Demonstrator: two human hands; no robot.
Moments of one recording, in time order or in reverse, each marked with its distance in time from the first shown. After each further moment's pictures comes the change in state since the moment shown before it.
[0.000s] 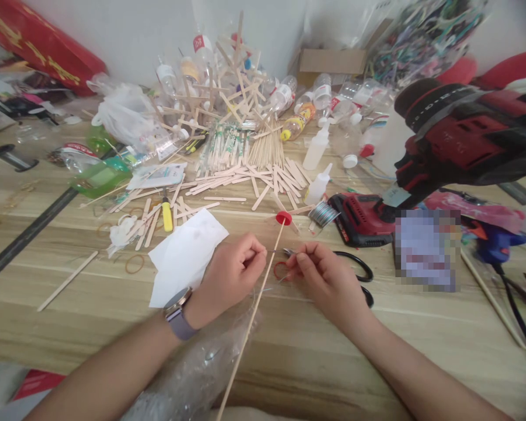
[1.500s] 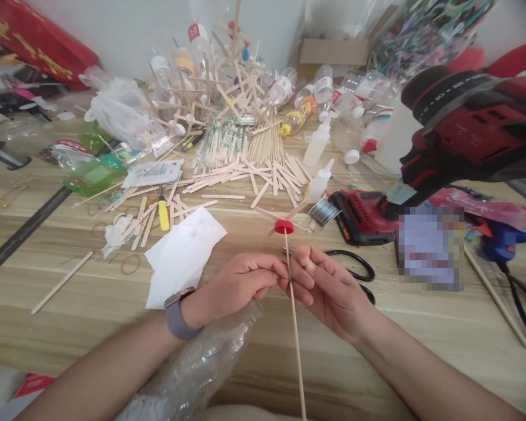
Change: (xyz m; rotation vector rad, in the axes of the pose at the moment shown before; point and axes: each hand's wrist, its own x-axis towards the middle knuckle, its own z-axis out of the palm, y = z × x) left_hand 0.003 0.001 0.003 -0.684 -0.475 -0.309; right_hand -0.005 -0.008 0.001 0.984 -0.356 0.247
